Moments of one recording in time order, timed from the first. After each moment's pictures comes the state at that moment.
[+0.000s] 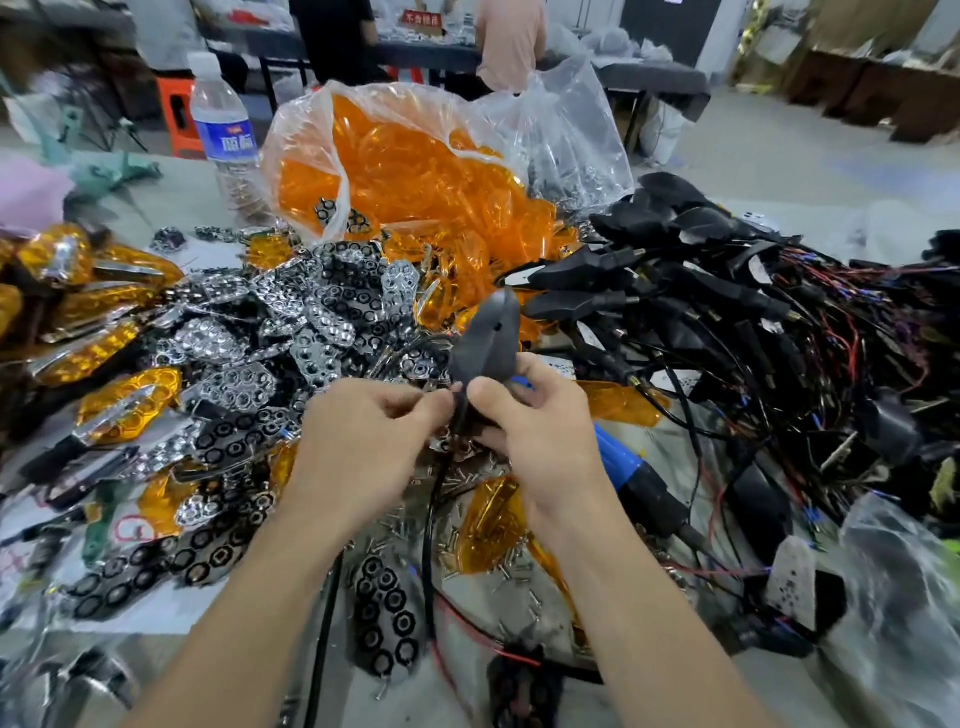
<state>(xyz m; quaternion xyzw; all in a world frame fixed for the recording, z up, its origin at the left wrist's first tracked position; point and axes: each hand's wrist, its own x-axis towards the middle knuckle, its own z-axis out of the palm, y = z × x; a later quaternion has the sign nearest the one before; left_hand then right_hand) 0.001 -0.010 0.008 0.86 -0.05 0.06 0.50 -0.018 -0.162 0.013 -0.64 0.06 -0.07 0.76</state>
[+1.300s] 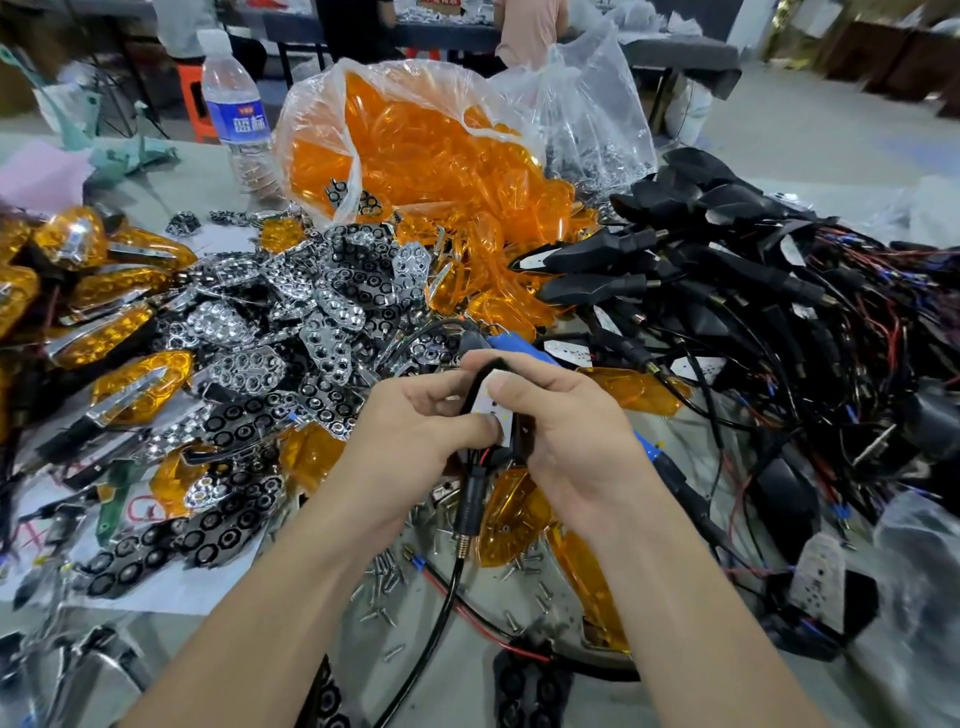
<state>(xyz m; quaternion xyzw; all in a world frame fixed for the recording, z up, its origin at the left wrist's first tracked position) -0.009 -0.028 0.003 0.67 -0.08 -0.11 0.73 -0.016 -0.178 0.012 -0.60 0.04 0.05 0.80</state>
